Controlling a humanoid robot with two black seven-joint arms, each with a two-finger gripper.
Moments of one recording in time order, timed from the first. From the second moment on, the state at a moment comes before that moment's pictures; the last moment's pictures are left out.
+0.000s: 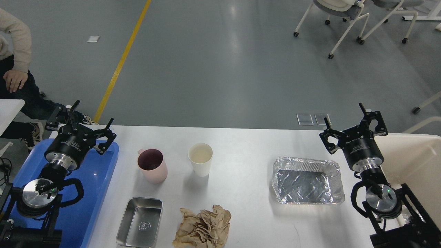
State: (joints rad) left arm -0.16 0.05 -1.68 -1.31 0.28 -0.13 0.26; right arm 0.15 -0.13 1.52 1.28 -0.19 0.15 0.08
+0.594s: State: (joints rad) left arm -0.17 0.11 -1.69 -1.30 0.29 -0.15 0.24; right arm 0.15 -0.12 1.52 1.29 -0.19 0.15 0.08
